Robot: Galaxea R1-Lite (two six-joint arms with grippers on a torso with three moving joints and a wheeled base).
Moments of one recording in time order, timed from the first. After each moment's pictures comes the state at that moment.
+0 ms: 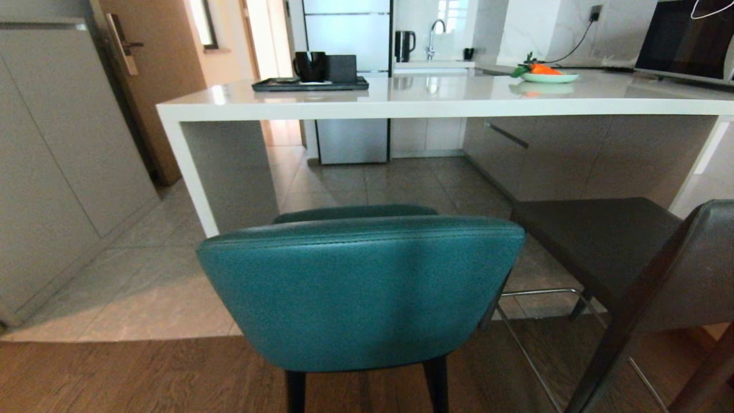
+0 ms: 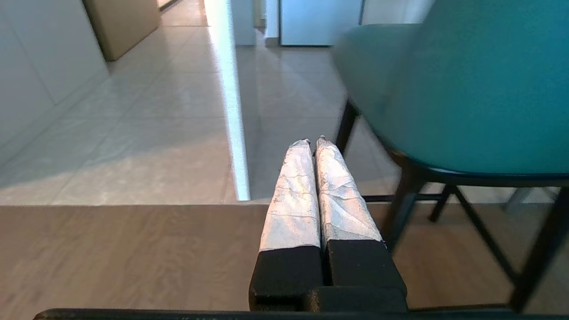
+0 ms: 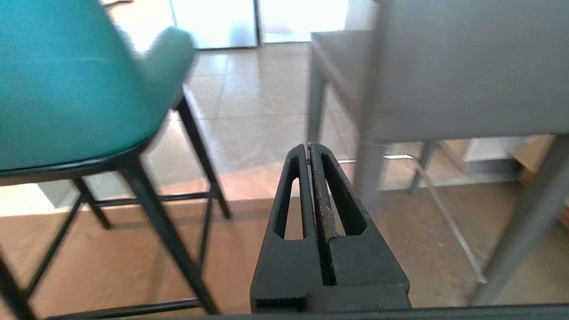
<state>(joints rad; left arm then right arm) 0.00 0.00 0.00 -0.07 0.01 -0.01 0.00 0.00 0.00 -0.06 0.01 -0.02</state>
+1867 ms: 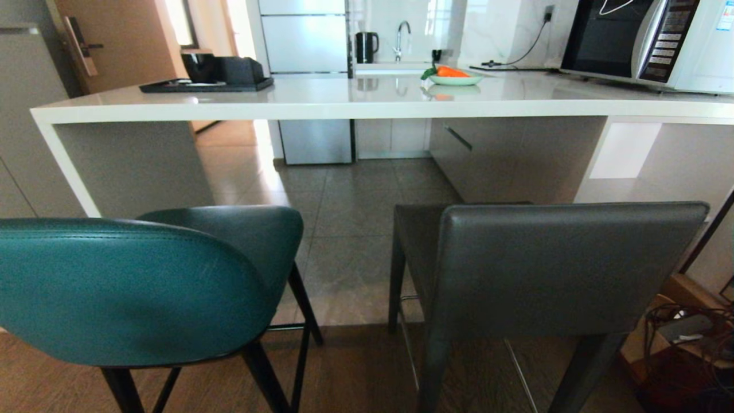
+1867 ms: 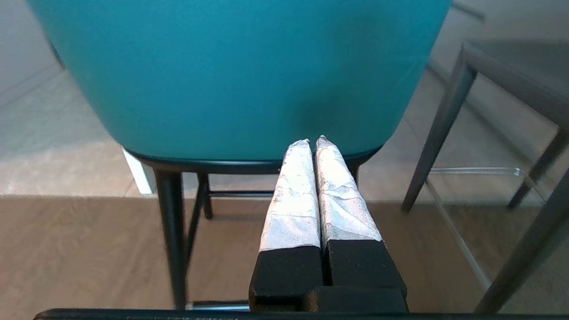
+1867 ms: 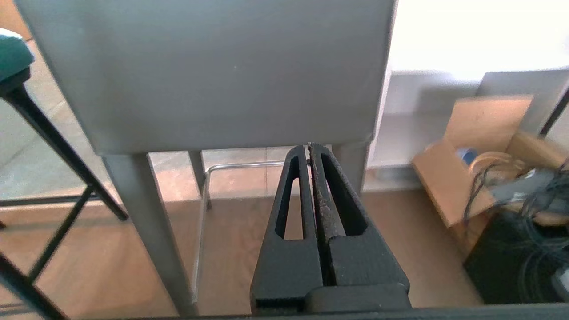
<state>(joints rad) 0.00 0.00 0.00 -0.07 0.01 -0.01 0.00 0.00 0.00 -0.06 0.01 -0.02</state>
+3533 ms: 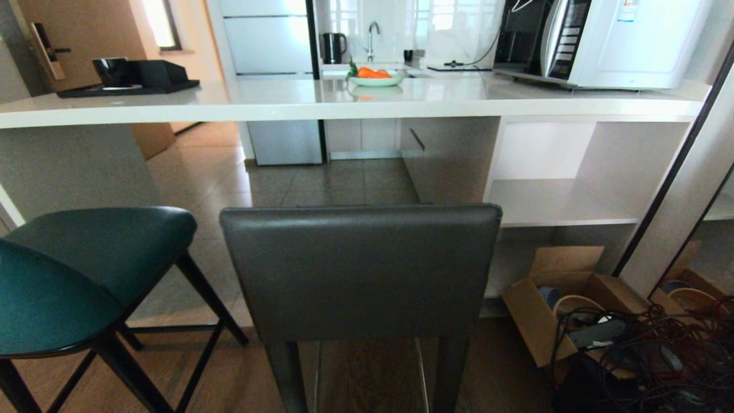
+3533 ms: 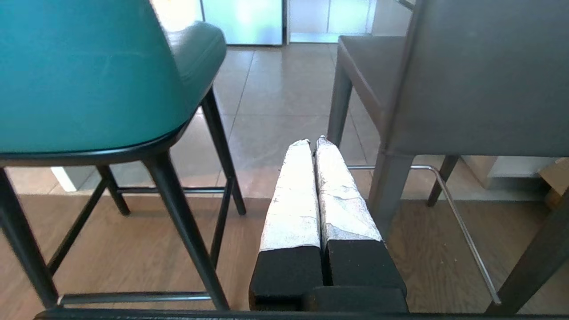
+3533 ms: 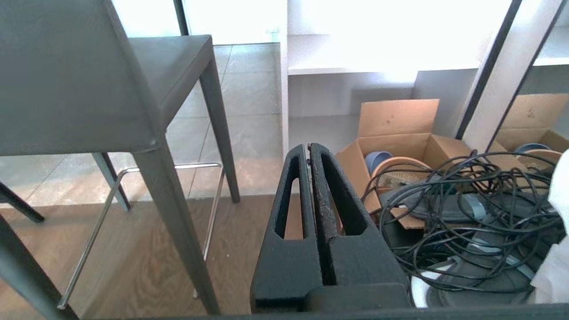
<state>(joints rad) 0.00 0.00 0.00 -0.07 0.01 -0.01 0.00 0.00 0.00 -0.06 0.01 -0.02</state>
